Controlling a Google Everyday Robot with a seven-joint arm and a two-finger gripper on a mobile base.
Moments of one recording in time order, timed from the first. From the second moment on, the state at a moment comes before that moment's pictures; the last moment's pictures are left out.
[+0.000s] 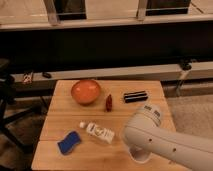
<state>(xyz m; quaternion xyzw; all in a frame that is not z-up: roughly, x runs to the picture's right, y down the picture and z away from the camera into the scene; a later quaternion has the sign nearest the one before) 0.103 0.266 0.614 -0.25 -0.14 -0.43 0.86</state>
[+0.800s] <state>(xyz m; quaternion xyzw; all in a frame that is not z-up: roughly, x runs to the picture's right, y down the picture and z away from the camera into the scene) 0.098 0.256 0.606 -0.23 -0.14 -0.44 0.86</state>
